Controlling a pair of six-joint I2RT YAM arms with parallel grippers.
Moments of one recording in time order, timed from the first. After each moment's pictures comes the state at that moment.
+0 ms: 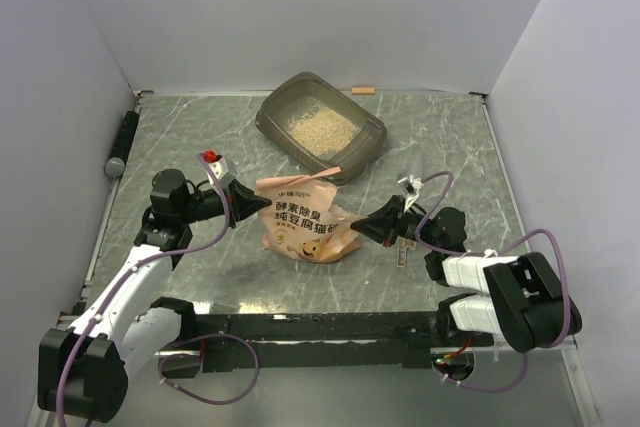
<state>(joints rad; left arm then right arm) -0.19 0.91 0.53 0.26 1.00 -0.04 0.27 1.24 0.14 1.25 -0.96 0.65</state>
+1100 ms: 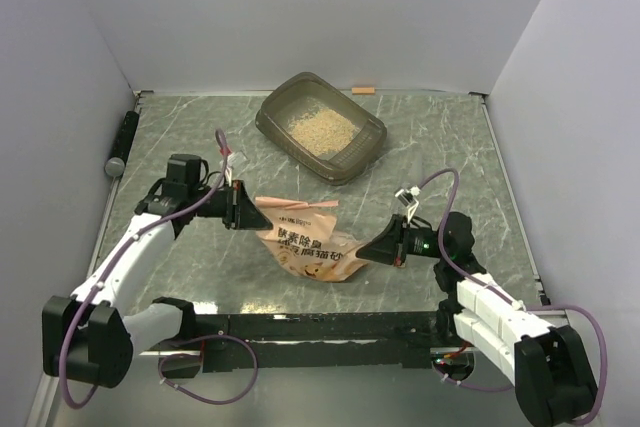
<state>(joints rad) -0.19 1.09 0.77 -0.44 1.10 -0.27 0.26 0.83 0.14 0.65 -1.13 0.87</state>
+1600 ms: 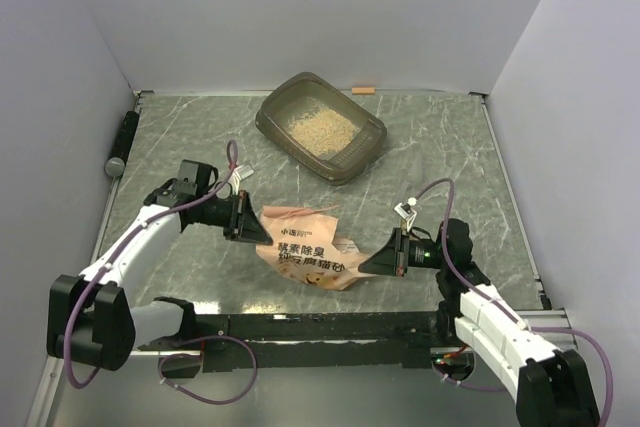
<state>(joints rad) -0.21 1.19 0.77 -0.63 1.09 -0.27 0.26 0.71 0.09 0.42 -1.14 0.98</state>
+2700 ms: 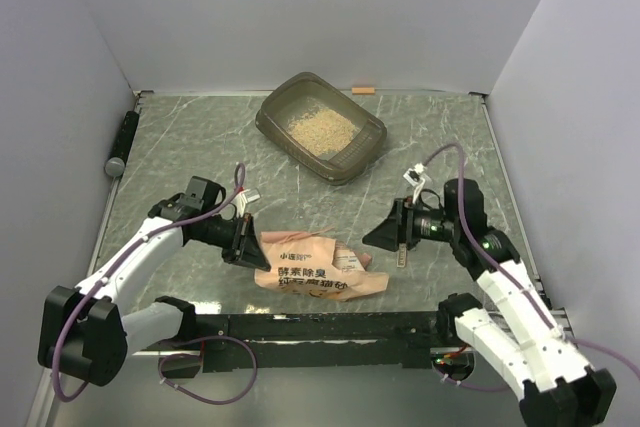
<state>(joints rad) -0.30 1.11 0.70 -0.80 1.00 -0.27 0.28 0.70 0.63 -0.50 -0.84 0.49</state>
